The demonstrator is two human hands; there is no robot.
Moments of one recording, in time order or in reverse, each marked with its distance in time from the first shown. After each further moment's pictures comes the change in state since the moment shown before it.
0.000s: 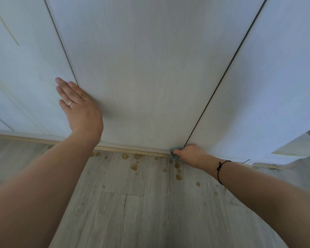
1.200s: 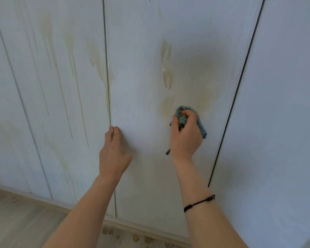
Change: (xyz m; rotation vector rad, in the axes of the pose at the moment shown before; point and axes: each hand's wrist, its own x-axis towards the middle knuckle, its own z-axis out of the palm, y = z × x) left_hand 0.034 -0.015 -0.190 -0.850 0.182 0.097; right_hand -0.071 -0.026 -0.399 0.934 1.762 0.565
